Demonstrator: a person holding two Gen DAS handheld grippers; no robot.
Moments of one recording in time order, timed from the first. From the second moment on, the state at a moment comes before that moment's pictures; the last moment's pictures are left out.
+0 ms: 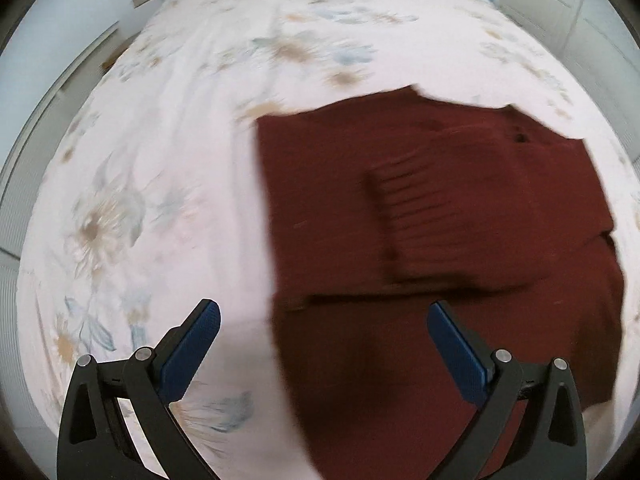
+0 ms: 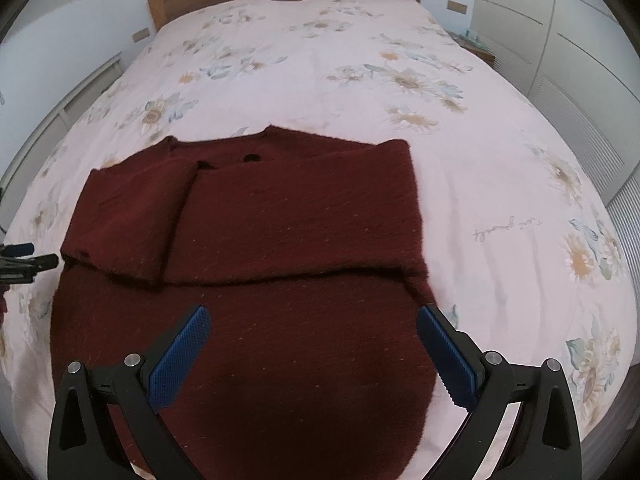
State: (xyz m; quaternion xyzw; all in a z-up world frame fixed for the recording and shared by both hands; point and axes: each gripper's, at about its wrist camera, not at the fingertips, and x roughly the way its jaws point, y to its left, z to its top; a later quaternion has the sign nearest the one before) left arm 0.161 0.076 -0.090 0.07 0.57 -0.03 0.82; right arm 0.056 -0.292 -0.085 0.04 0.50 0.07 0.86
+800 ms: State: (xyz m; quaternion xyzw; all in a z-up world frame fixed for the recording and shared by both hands) left arm 0.206 0.086 -0.154 0.05 0.59 -0.07 0.80; right arm 0.105 -0.160 -0.065 -0.06 0.48 0.15 0.86
